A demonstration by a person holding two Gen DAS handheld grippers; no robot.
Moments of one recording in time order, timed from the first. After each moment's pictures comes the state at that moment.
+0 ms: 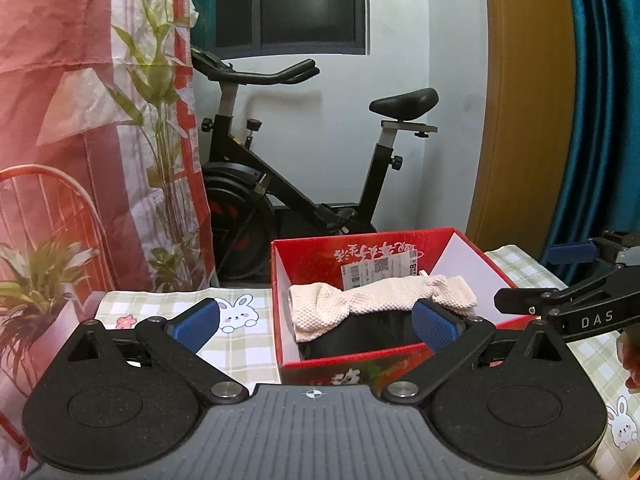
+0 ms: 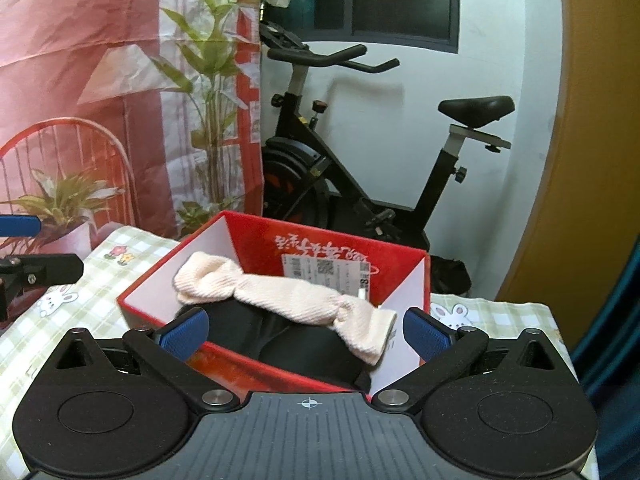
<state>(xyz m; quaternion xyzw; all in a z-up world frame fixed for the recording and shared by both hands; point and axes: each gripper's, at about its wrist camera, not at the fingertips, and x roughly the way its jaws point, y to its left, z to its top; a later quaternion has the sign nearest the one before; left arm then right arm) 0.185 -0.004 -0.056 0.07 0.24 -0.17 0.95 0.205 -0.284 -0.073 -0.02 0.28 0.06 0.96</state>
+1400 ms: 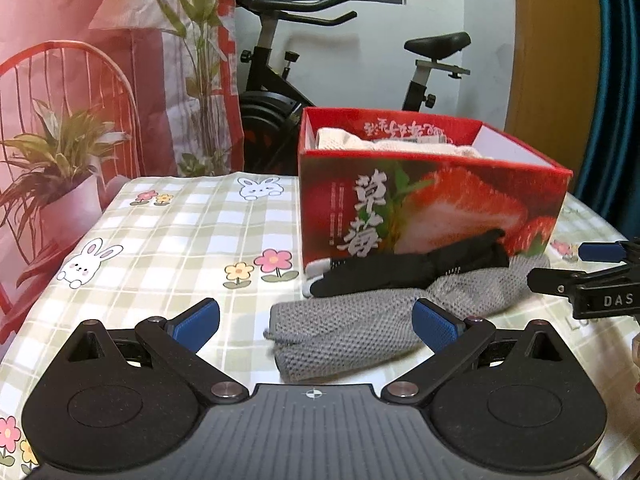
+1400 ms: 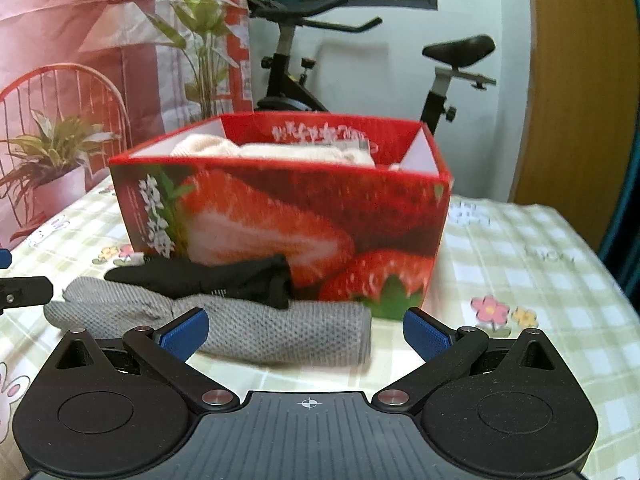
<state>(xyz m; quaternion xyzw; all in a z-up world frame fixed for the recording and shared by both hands) 0.116 0.019 -0.176 0.05 0.30 -0.11 0.95 0.143 -0.286 -0.216 0.01 0.29 0.05 0.95</state>
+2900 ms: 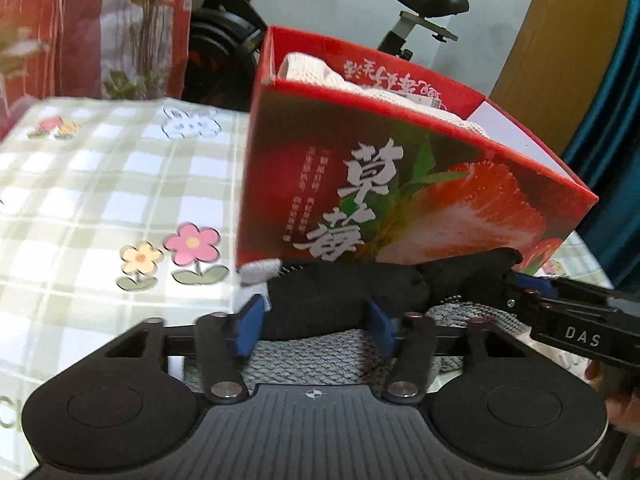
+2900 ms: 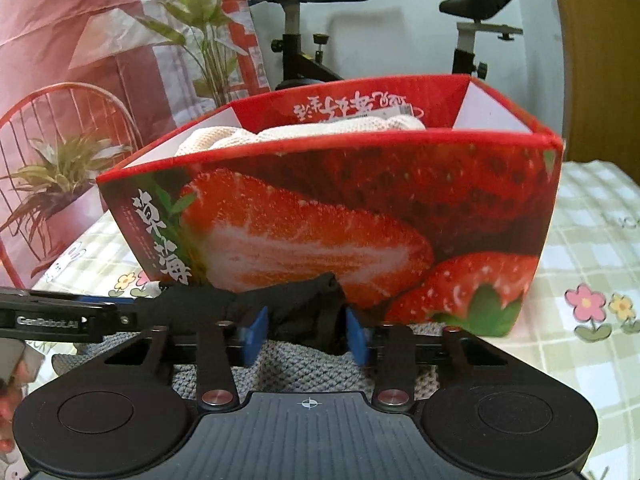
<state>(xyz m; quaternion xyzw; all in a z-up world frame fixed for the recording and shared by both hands) 0.226 0.008 -0.221 -0.05 0.40 -0.21 0.89 0.206 -0.273 -0.242 0.10 0.31 0.10 0.94</state>
